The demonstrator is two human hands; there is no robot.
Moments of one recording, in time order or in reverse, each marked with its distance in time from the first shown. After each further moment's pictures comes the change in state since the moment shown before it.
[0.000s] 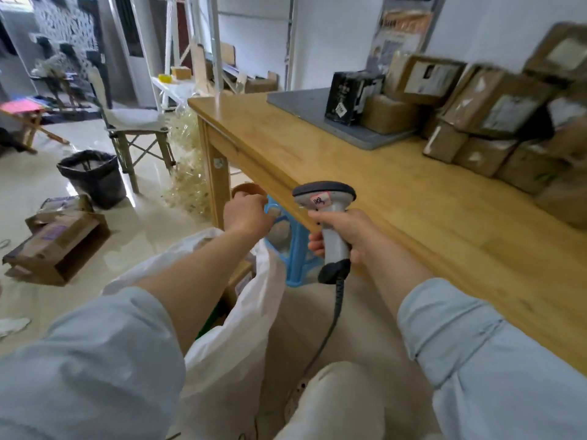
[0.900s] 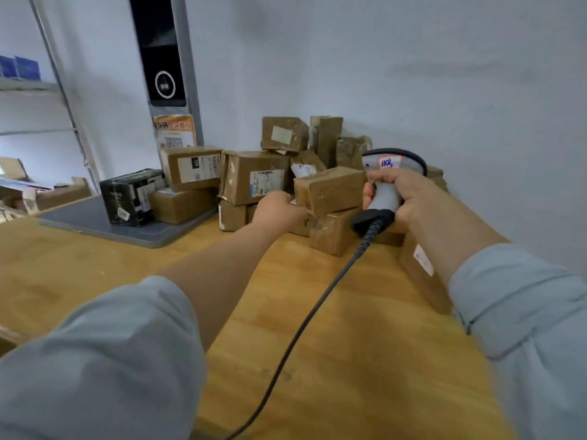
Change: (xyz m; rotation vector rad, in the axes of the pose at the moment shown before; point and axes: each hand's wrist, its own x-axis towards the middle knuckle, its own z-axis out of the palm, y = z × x) left_hand -0.052 0.455 0.064 -0.357 -0.296 0.627; right_hand -0.148 -0.077 -0.413 0.821 0.470 -0.314
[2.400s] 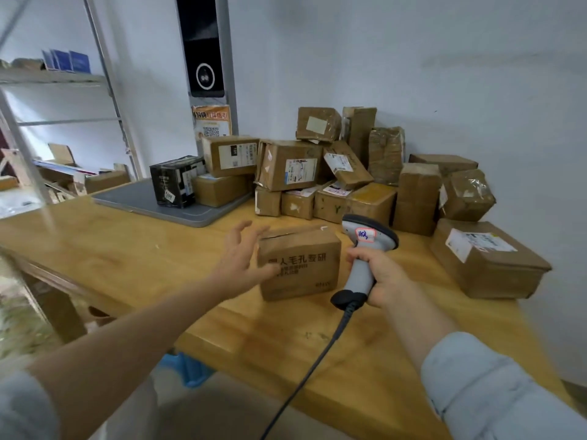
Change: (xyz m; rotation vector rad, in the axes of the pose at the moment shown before) left_hand -0.112 -0.127 -0.059 0.114 -0.110 0.162; right_hand -0.013 0.149 0.003 -0.184 0.119 0.144
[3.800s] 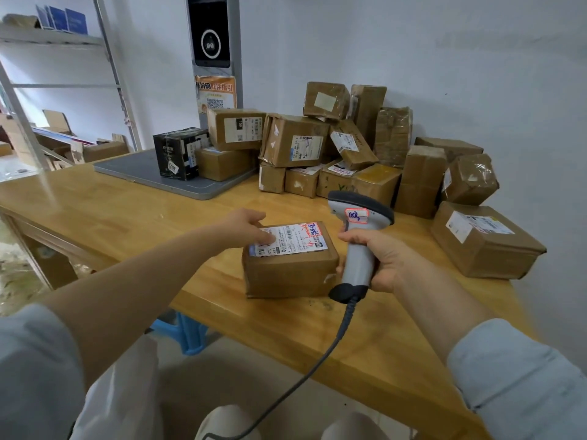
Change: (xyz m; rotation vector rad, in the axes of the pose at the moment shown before) left_hand 0.006 0.014 -0.021 -0.119 -0.215 -0.395; right_hand -0.045 0.003 0.009 -0.152 -0.067 0.087
